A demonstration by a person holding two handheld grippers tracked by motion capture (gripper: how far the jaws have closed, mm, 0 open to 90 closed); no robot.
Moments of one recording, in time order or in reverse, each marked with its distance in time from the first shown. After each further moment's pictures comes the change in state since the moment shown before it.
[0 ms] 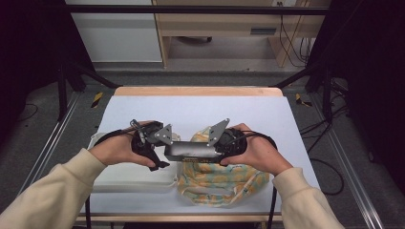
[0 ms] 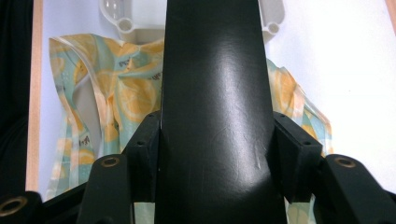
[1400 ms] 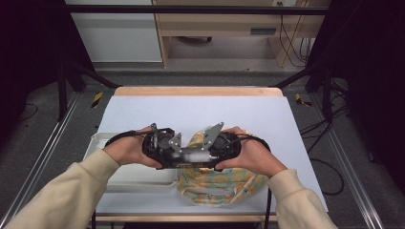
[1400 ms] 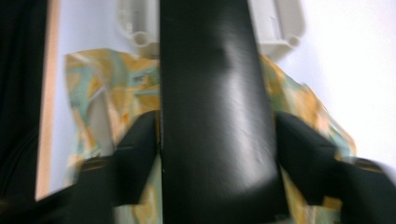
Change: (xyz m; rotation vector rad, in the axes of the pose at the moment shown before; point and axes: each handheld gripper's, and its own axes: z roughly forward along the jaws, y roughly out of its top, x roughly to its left) left arm -0.002 0.013 0.025 0.133 -0.057 0.099; right arm 0.007 0.007 0.013 -0.024 0.031 0.006
